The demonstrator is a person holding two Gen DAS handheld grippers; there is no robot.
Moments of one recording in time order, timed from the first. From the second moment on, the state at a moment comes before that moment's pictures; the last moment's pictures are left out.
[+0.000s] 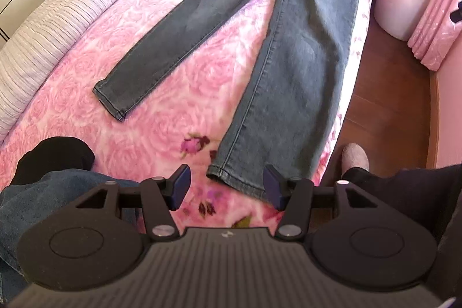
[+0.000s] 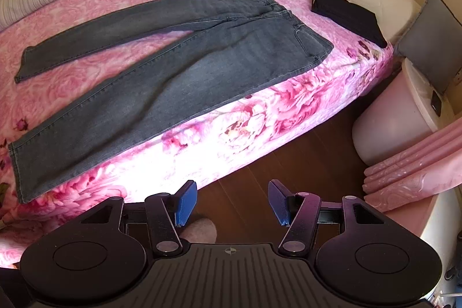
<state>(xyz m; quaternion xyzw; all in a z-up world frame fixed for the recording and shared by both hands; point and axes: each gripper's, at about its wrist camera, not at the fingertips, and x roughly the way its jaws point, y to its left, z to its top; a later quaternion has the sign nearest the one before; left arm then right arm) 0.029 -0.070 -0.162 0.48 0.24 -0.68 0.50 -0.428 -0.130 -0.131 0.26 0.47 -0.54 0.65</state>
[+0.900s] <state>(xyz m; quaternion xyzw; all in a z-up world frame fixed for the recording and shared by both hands) -0.198 -0.124 -0.285 0.60 0.07 -0.70 0.38 -0.547 -0.303 -0.169 0.11 0.56 -0.46 0.68</state>
